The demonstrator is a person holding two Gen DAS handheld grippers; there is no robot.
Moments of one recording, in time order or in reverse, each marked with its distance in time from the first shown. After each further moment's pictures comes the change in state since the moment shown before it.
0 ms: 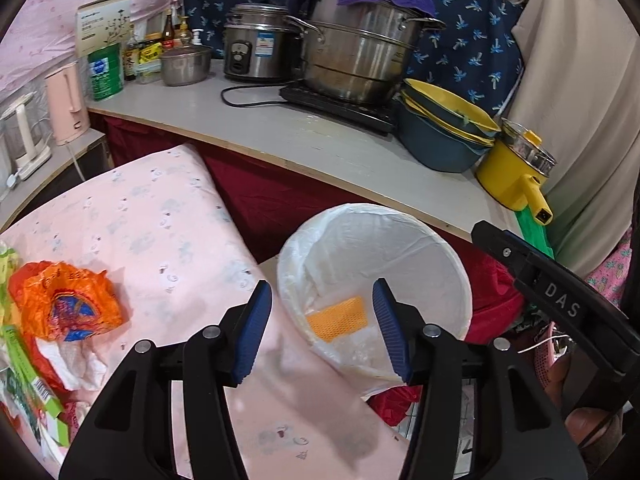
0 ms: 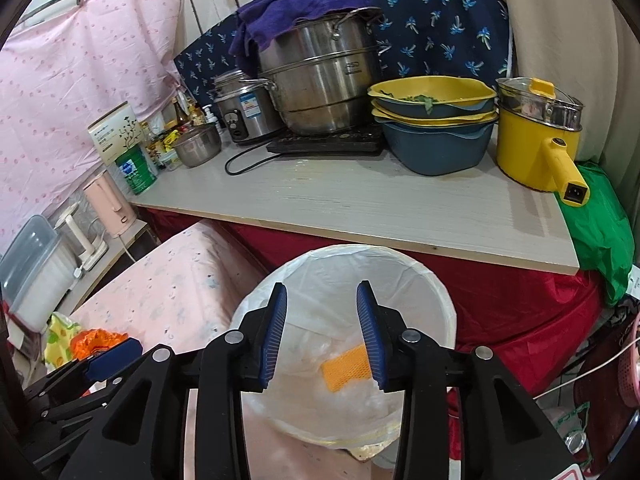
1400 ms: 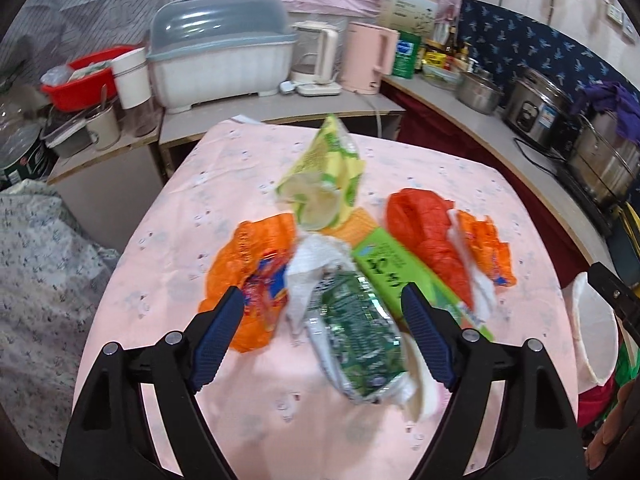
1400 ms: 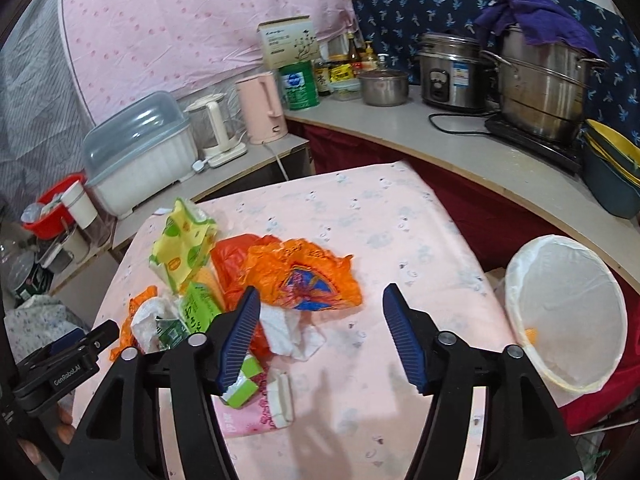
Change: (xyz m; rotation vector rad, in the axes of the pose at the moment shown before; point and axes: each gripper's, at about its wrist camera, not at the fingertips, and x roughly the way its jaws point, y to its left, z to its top) left arm -0.180 0.293 -0.129 -0.509 -0.055 0.556; right arm -0.018 0.269 -0.099 -0.366 0.129 0.286
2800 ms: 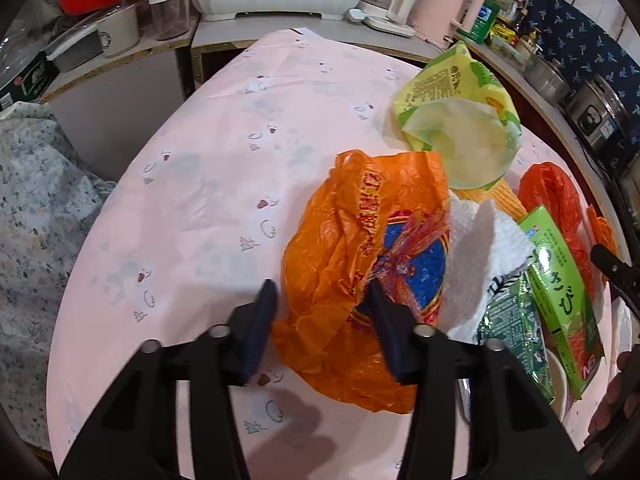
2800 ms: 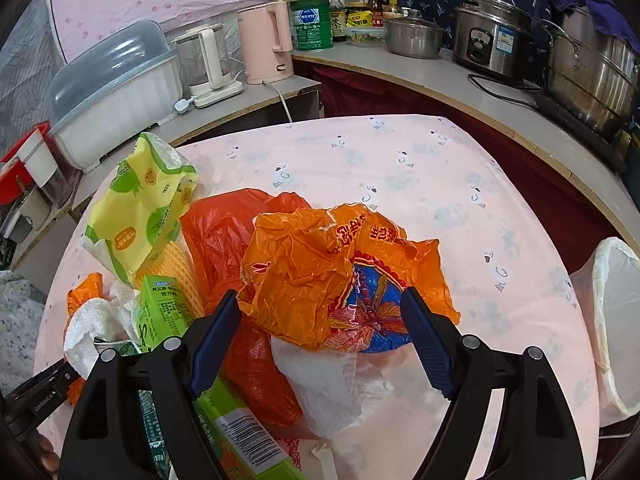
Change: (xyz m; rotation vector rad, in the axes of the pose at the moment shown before) left arm 0.105 0.092 -0.013 -0.140 0.198 0.005; right arm 0.137 0.051 -0.002 -0.055 0.153 -0.064
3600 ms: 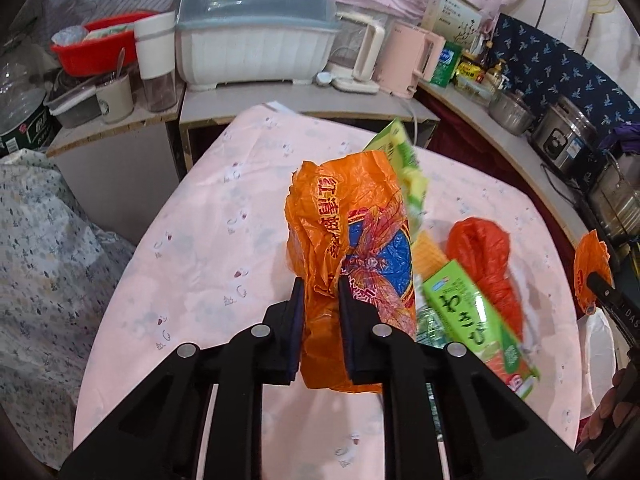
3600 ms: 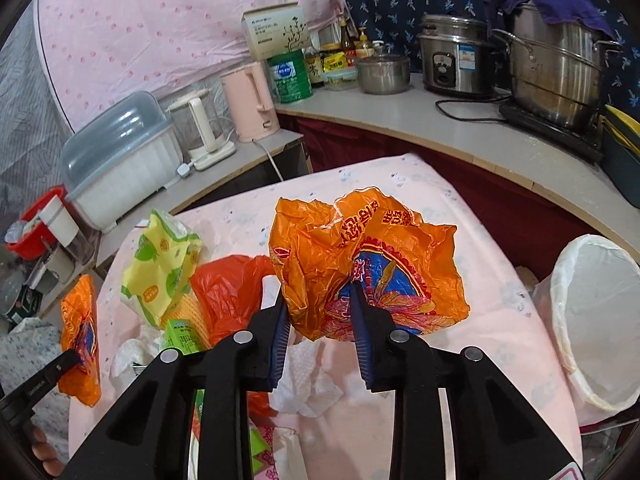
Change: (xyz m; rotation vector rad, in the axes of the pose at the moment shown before) left arm -0.076 -0.037 0.019 0.053 -0.187 -0.031; right arm -0.070 -0.056 0.011 0.117 -0.149 0.060
